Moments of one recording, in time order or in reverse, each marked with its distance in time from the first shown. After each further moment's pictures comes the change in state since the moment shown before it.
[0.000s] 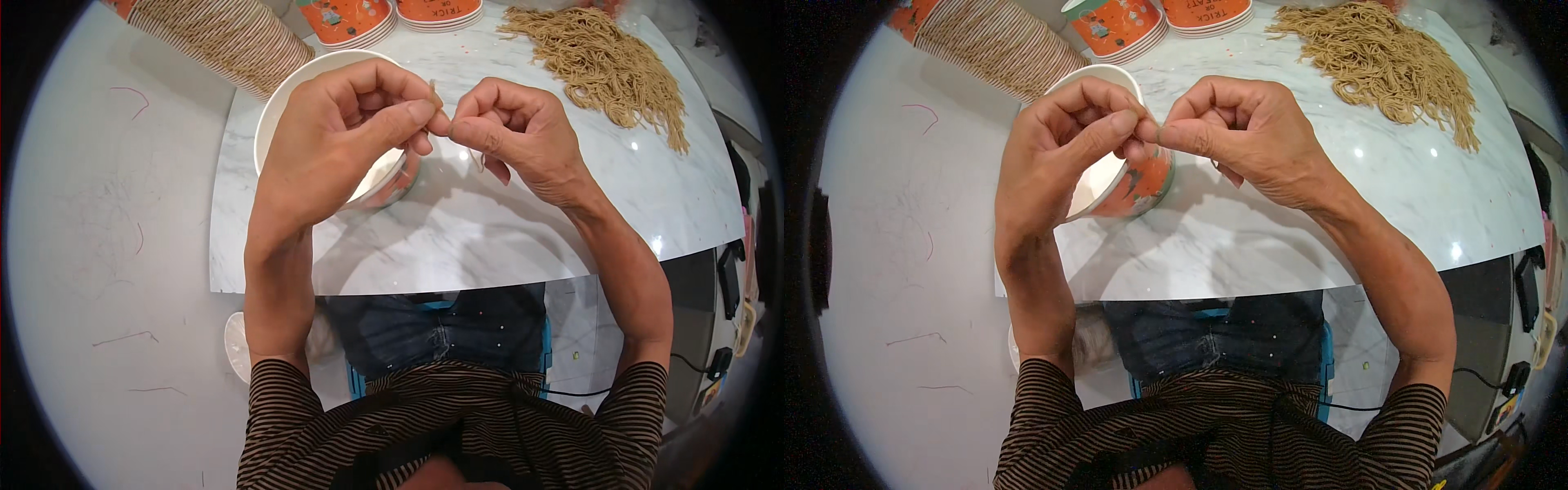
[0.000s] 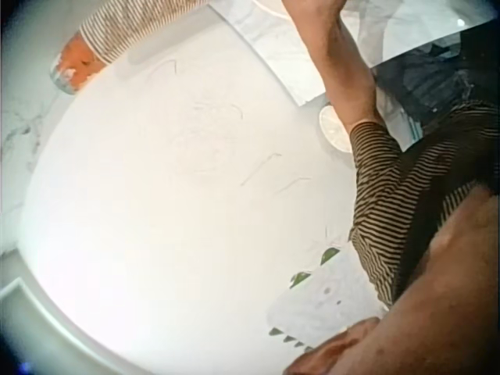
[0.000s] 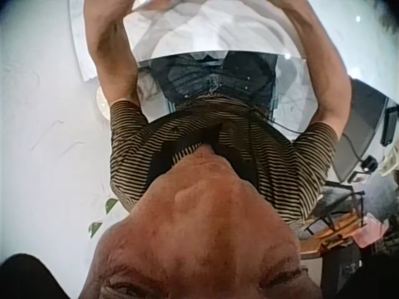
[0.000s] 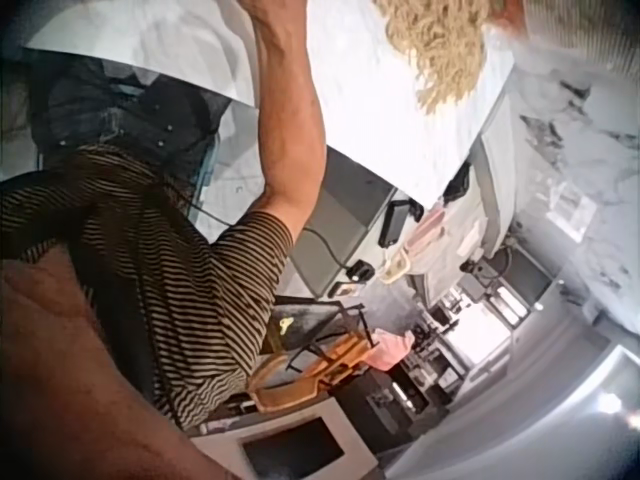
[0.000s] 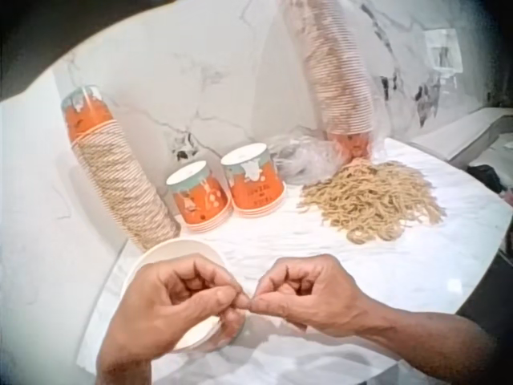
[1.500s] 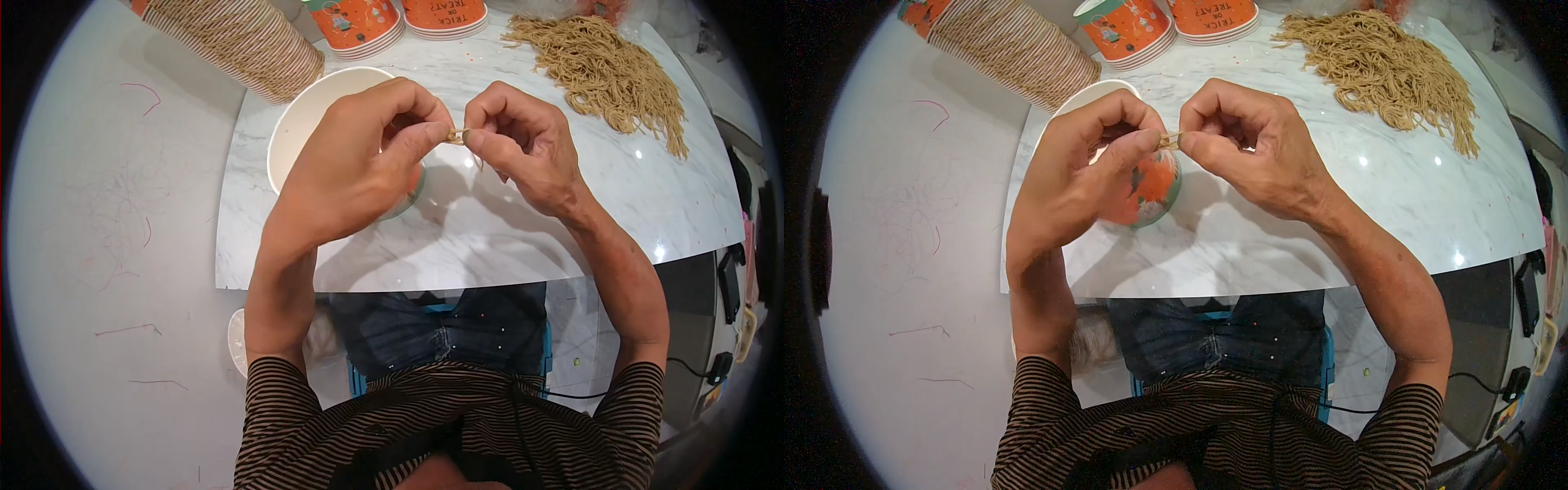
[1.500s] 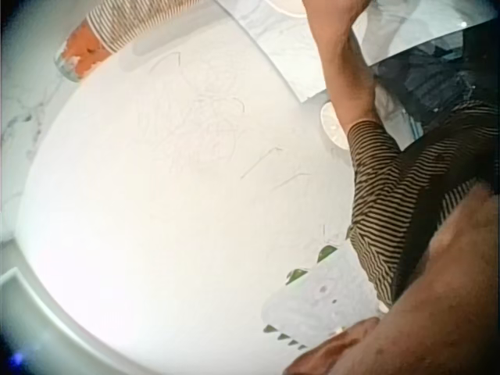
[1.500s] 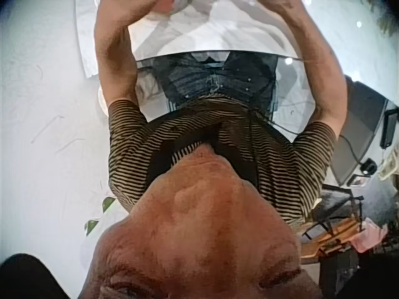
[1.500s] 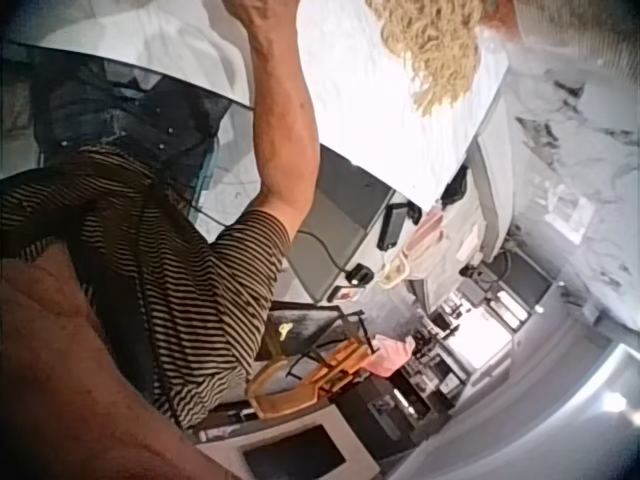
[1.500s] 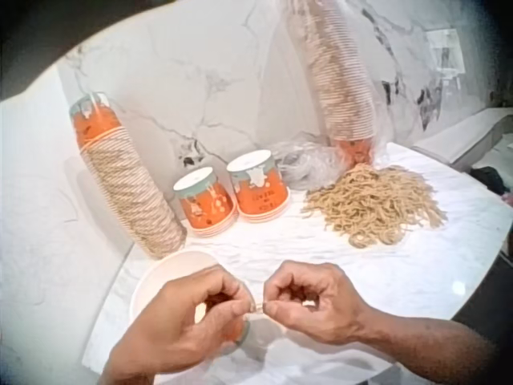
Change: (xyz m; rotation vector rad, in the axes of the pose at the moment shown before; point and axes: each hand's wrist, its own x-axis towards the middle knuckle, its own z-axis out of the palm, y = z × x) left_hand -0.007 0.003 0.017 0.376 0.057 0.090; right_hand -0.009 -0.004 -0.001 -0.107 -0.021 -0.186
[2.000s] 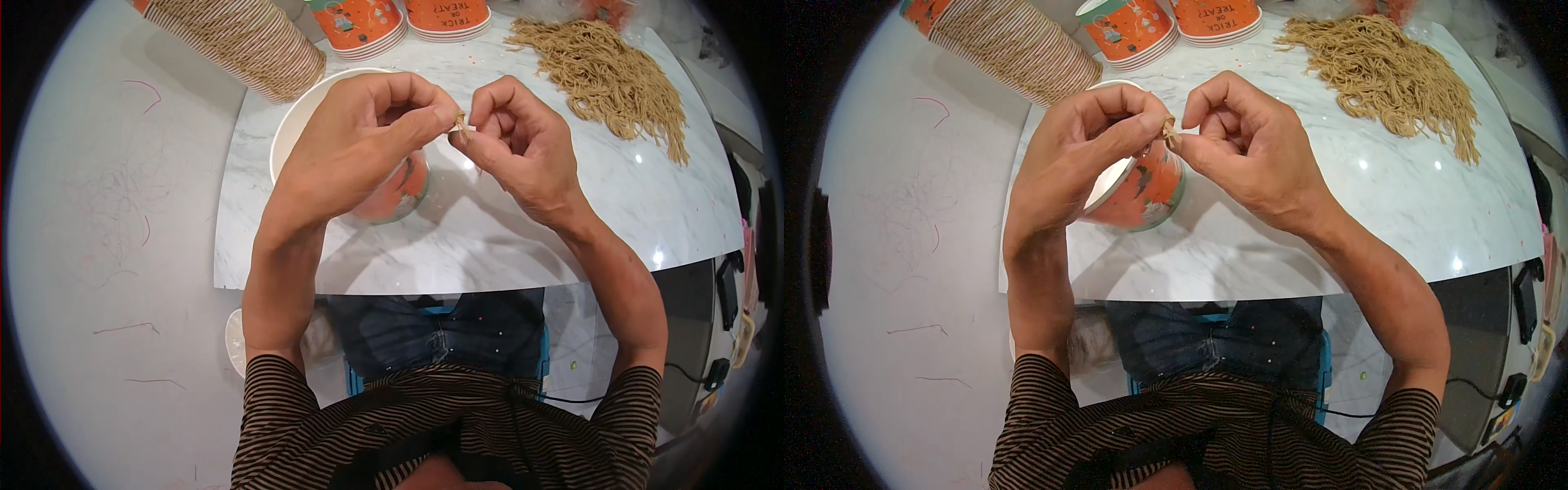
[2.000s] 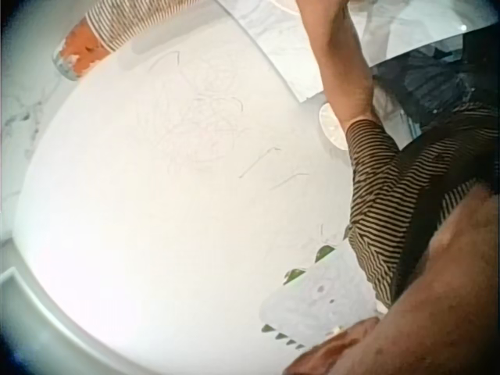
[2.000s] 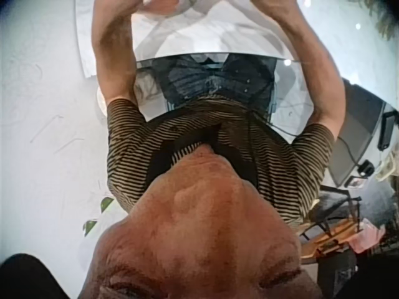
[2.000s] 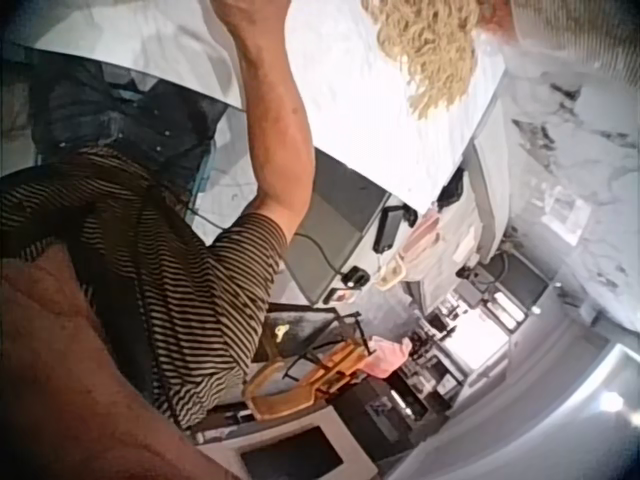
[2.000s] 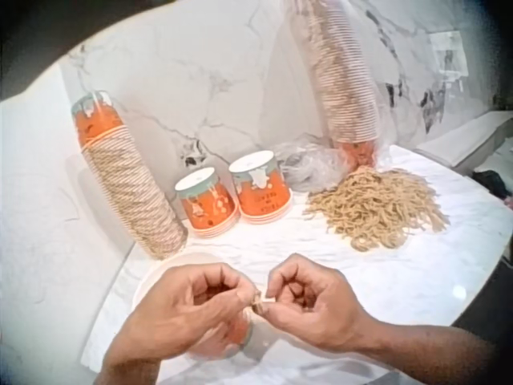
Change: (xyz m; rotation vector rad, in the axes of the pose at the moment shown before) left_hand 0.012 0.002 -0.010 -0.235 -0.069 -0.199; right_hand 0.002 0.002 0.012 0.077 0.081 0.026
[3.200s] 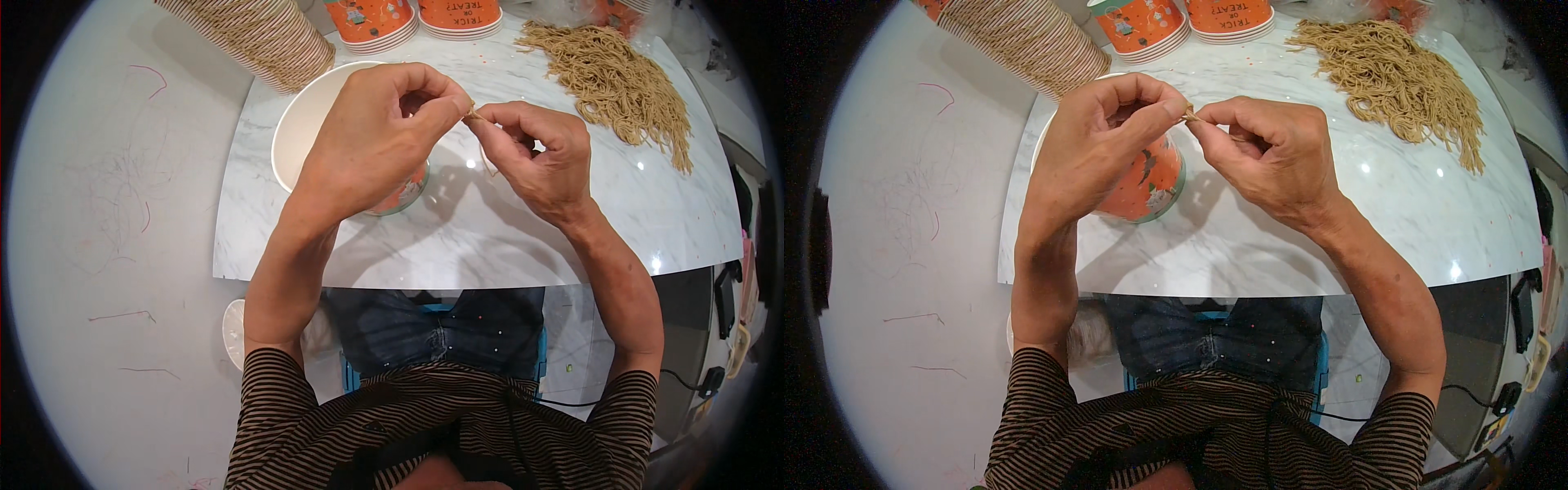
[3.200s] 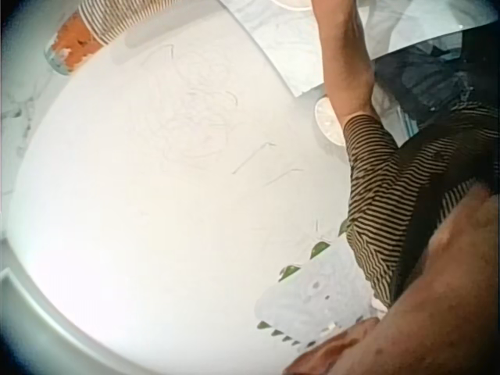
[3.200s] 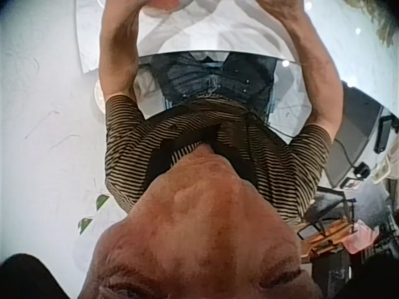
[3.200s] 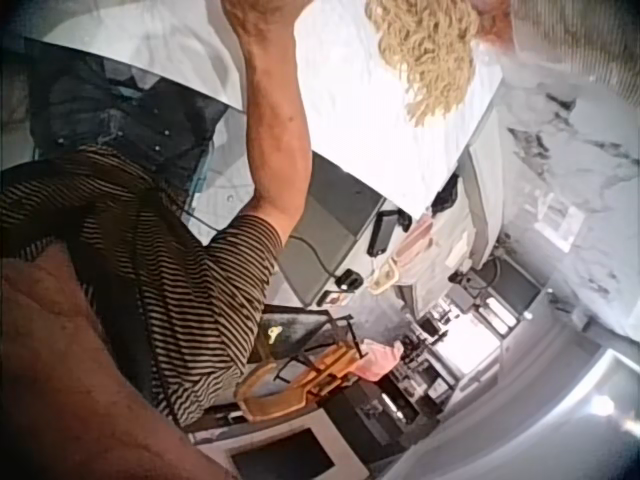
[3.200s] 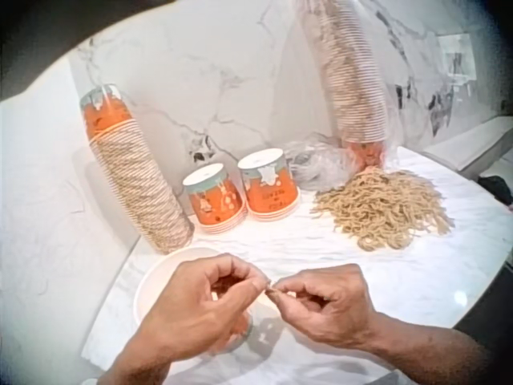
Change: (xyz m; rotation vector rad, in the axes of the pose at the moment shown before) left_hand 0.003 -0.004 0.011 0.158 0.178 0.000; right_hand 0.002 0.009 -0.003 -0.508 0.156 -0.346
